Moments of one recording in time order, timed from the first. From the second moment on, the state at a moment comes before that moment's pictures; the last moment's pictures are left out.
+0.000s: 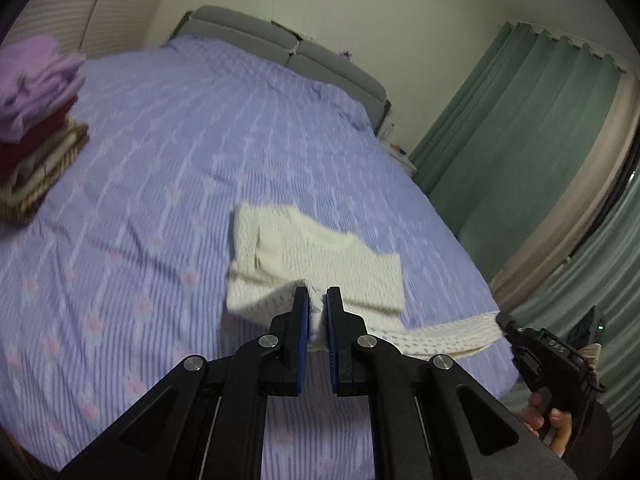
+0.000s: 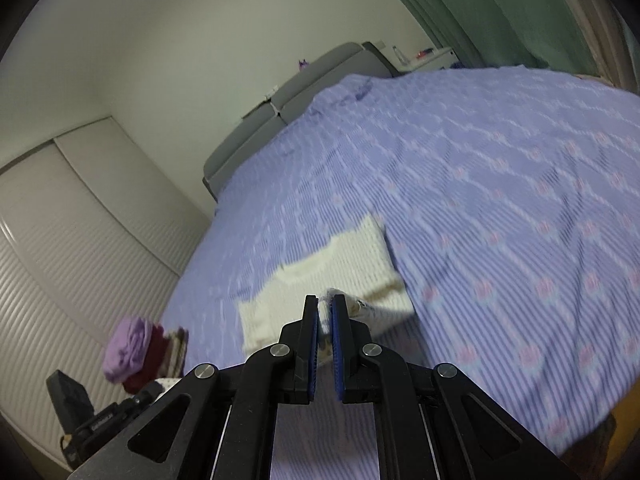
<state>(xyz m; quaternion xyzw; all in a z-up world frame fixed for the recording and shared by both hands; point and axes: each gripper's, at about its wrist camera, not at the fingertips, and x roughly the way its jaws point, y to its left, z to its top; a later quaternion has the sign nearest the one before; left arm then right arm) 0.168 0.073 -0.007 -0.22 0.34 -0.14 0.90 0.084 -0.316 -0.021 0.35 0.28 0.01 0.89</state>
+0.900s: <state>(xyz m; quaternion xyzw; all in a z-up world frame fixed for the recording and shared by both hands) 0.291 0.050 -0.061 -0.06 0.43 -0.21 0.88 0.262 -0.321 -0.040 0.27 0.35 -0.03 0.89</state>
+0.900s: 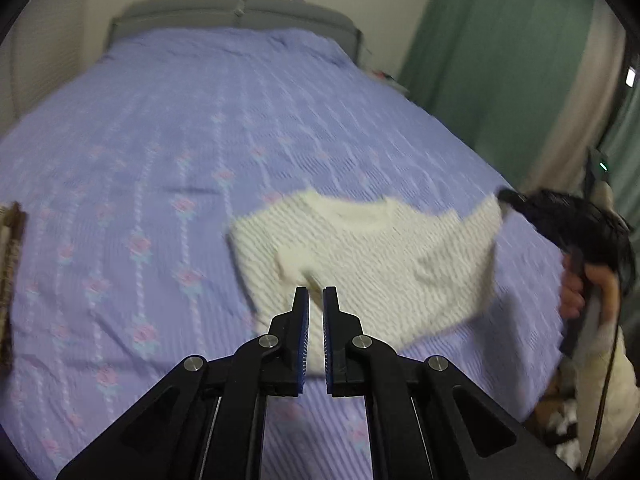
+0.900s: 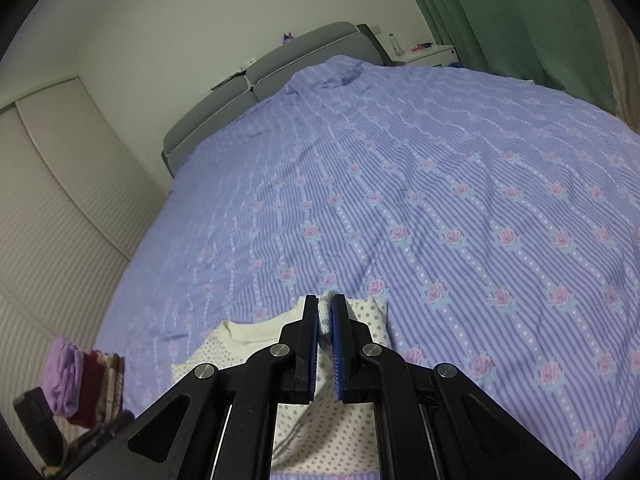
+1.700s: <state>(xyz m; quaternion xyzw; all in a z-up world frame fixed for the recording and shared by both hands) 0.306 0.032 -0.134 -0.20 0.50 -0.20 0.82 0.250 -0.333 -0.060 0.30 0.36 -0.05 0.88</state>
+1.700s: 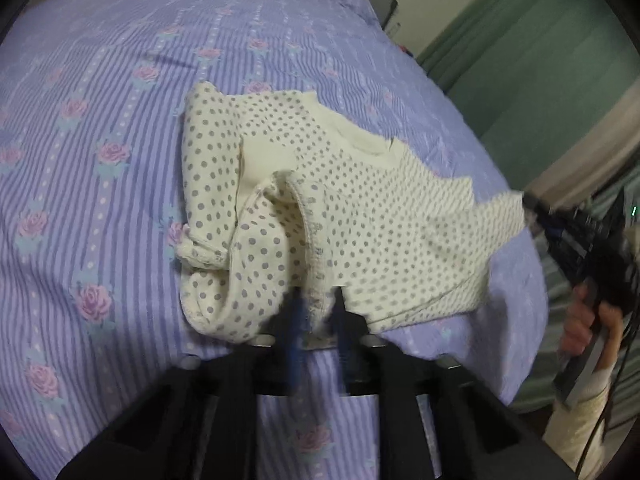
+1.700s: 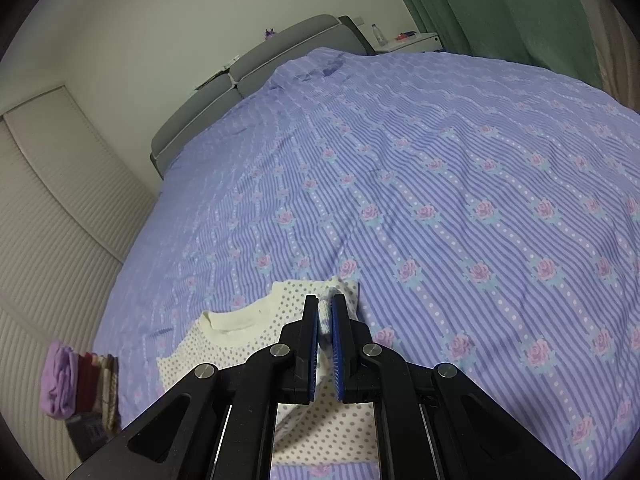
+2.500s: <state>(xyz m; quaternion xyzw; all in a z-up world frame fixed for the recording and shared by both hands) 0.372 0.083 -0.077 -0.30 0.43 -0.10 0.85 0.315 -0.324 -0.063 0.31 0.39 -0.04 0.86</state>
